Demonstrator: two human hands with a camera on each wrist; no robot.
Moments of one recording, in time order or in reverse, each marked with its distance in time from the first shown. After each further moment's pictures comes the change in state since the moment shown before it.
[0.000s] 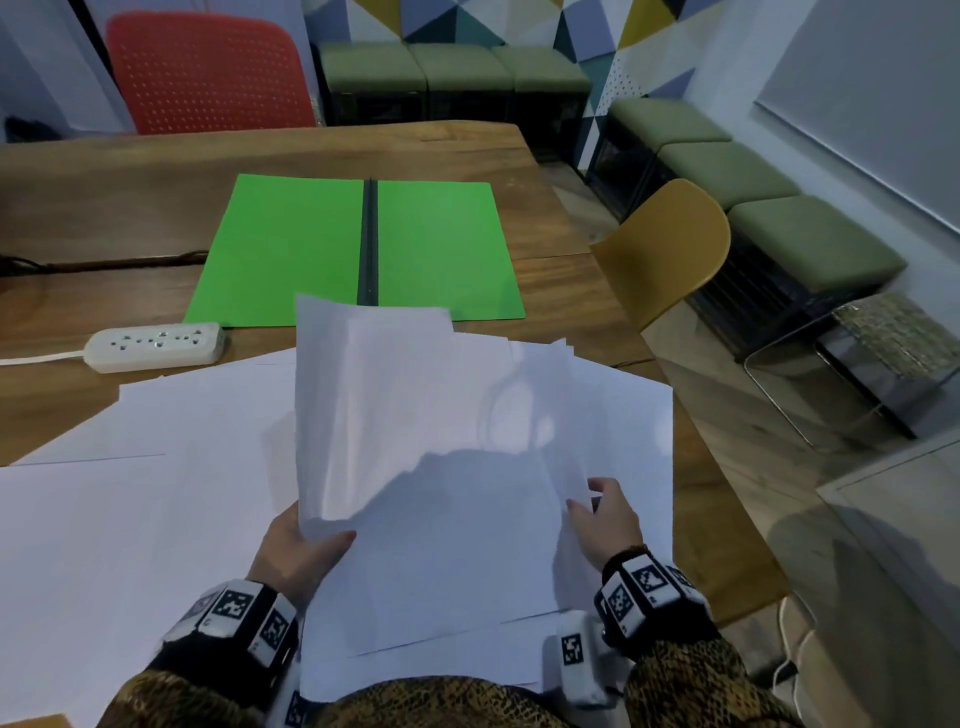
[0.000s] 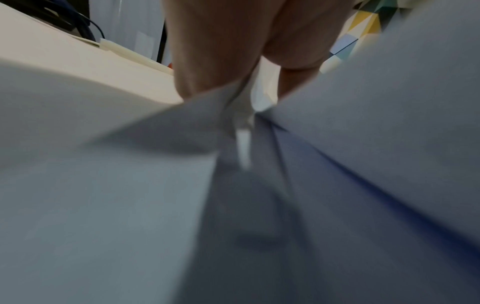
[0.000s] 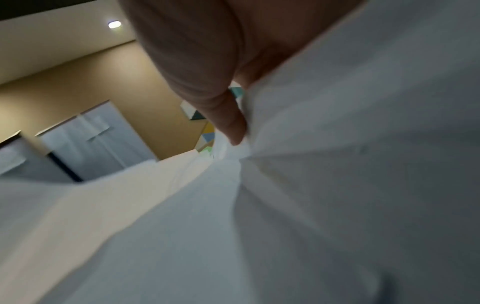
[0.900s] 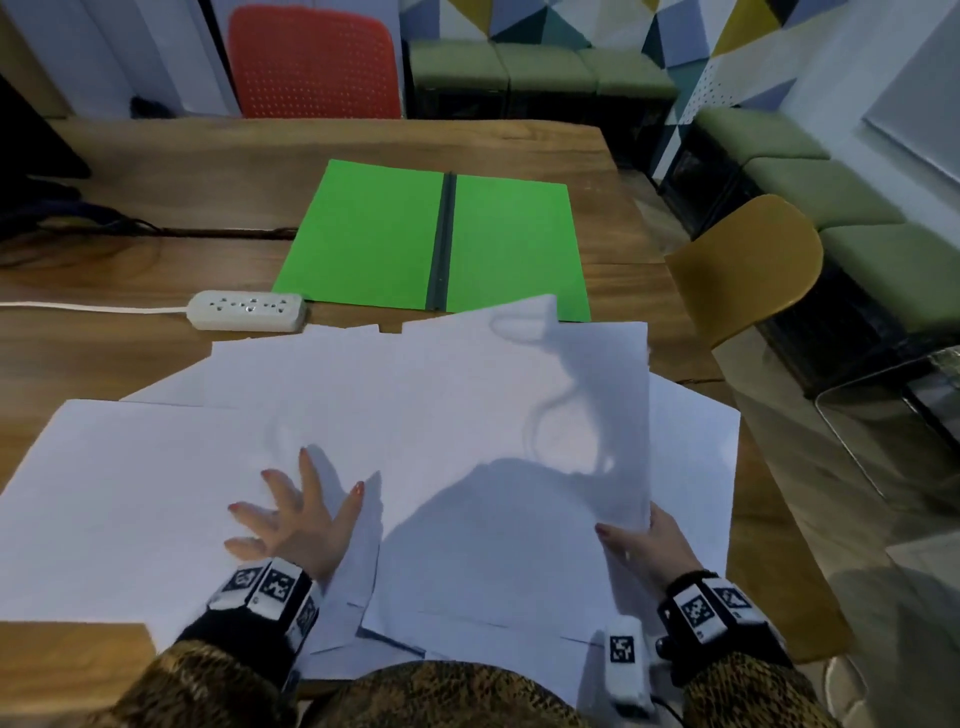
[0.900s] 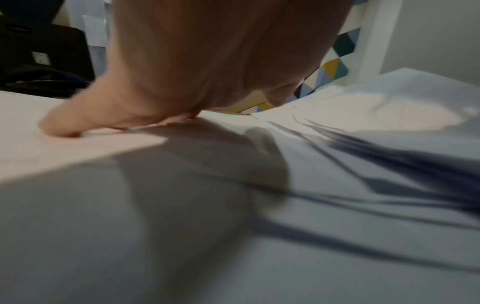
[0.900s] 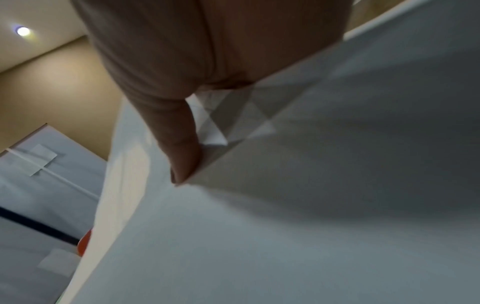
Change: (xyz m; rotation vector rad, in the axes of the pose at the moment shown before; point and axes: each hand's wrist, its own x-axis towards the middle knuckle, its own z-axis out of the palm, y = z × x) left_hand -0.006 -0.014 -0.025 0.888 0.305 -0.206; right_hand 0.018 0.024 0.003 0.451 -0.320 -0.102
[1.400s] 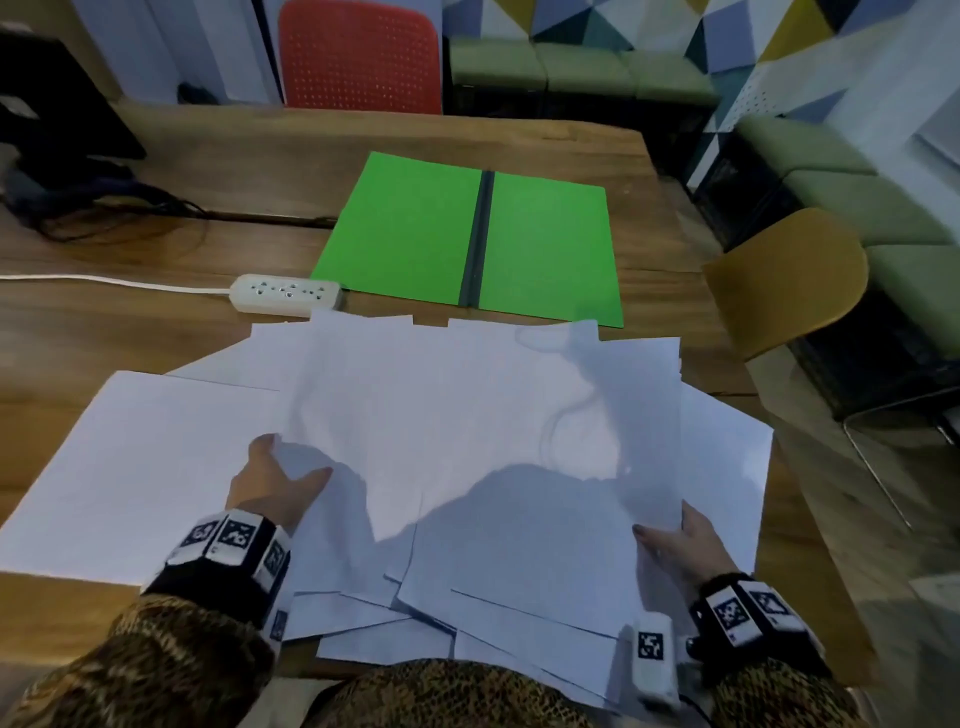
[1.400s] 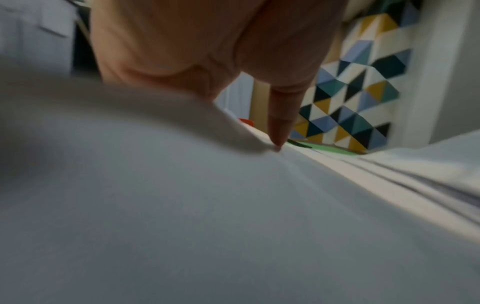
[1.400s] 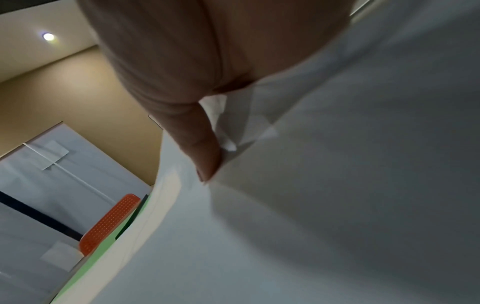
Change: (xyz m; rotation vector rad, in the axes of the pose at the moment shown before) left_hand 0.016 -0.021 -0.061 -0.348 0.062 -0.138; right_hand 0.009 -0.004 -0.010 -0.121 0.010 -0.014
